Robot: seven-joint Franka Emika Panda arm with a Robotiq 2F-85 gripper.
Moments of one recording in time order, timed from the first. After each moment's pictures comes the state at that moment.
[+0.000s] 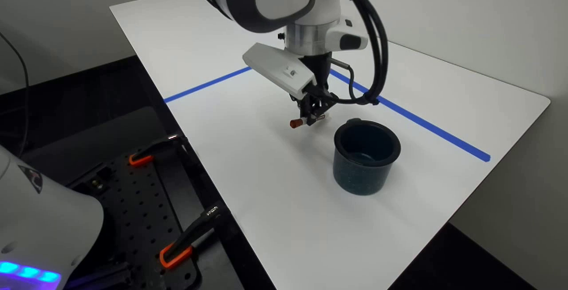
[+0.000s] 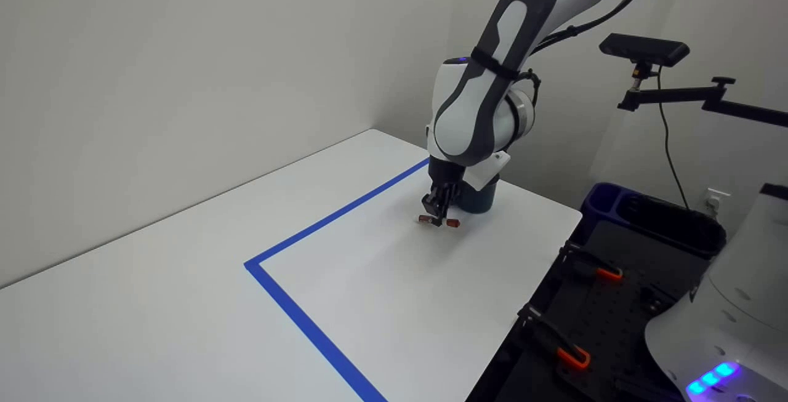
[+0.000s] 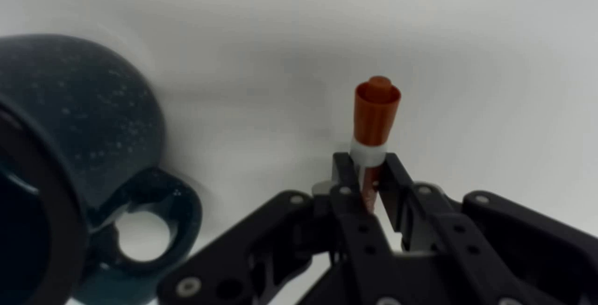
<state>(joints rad) -0.07 0.36 0.01 -2.51 0.06 2.91 -0.20</state>
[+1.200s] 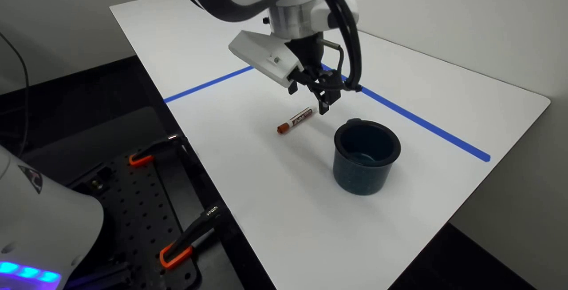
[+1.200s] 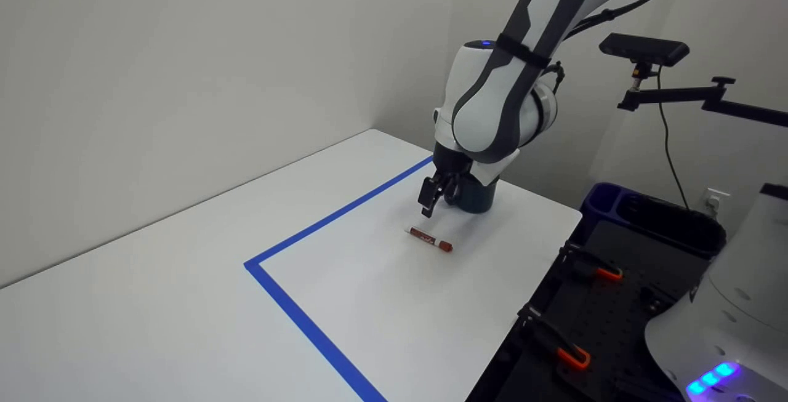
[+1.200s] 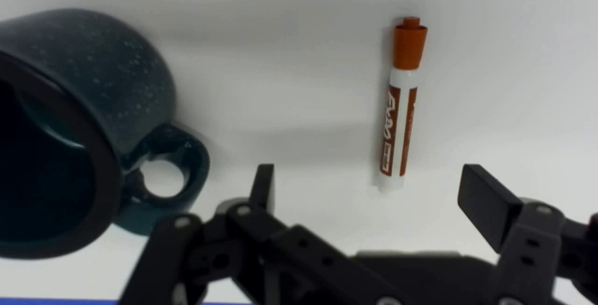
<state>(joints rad) -0.07 0.24 0.02 -2.63 0.04 3.04 -0.17</state>
